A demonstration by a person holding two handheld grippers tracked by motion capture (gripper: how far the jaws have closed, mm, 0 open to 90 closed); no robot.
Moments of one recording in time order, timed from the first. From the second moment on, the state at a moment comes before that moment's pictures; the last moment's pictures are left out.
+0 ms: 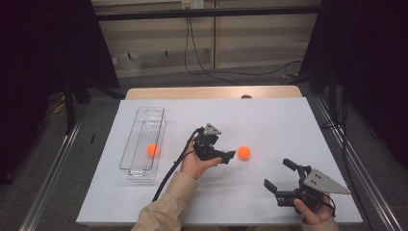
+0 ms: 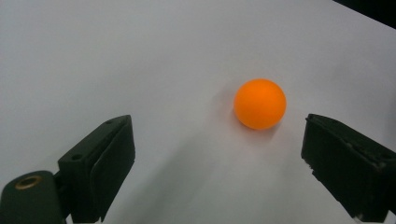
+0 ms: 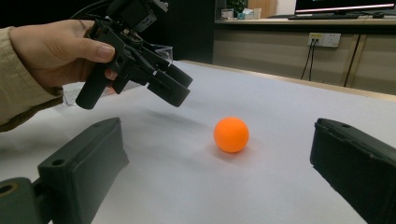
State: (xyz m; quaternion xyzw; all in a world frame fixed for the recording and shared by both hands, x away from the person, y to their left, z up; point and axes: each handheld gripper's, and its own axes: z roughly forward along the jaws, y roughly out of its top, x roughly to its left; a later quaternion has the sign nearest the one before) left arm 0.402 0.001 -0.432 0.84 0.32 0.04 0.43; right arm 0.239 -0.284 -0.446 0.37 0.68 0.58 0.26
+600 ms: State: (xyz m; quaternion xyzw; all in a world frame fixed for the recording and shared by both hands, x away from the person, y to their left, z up) left arm 0.401 -0.011 -0.438 0.85 0.32 0.04 0.42; right arm 0.239 -0.284 -0.446 0.37 0.68 0.58 0.26
